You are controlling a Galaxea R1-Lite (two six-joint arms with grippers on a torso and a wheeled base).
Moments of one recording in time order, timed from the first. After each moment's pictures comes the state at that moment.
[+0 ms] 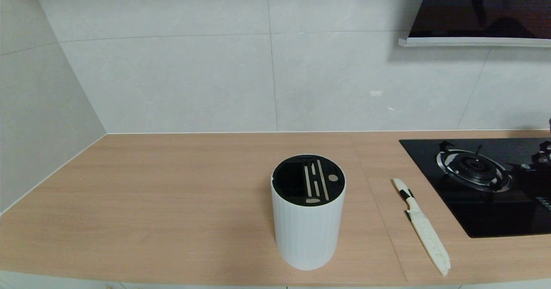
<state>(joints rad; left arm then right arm) 0.01 0.00 0.00 0.00 0.00 0.00 0.00 0.00 0.00 0.00 0.04 0.00</state>
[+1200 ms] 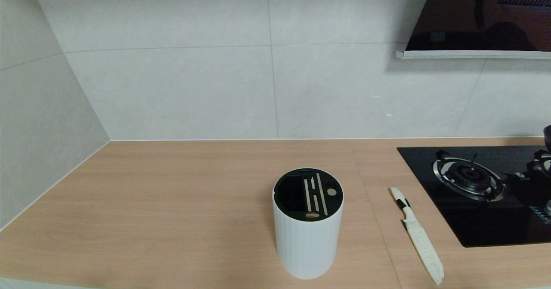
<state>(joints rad) 0.01 0.00 0.00 0.00 0.00 0.00 0.00 0.00 0.00 0.00 0.04 0.00</state>
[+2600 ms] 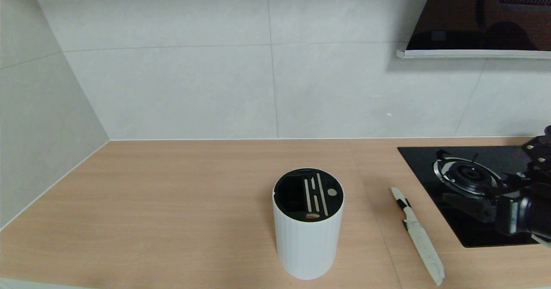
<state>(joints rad) 0.01 0.00 0.00 0.00 0.00 0.00 0.12 1.30 -0.47 -0.41 0.19 0.02</state>
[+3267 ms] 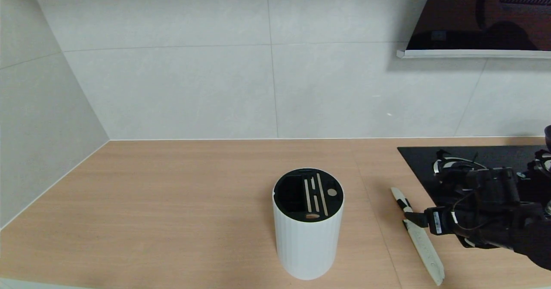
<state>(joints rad) 0.01 0.00 0.00 0.00 0.00 0.00 0.14 1.88 -0.49 -0.74 0.01 0.01</state>
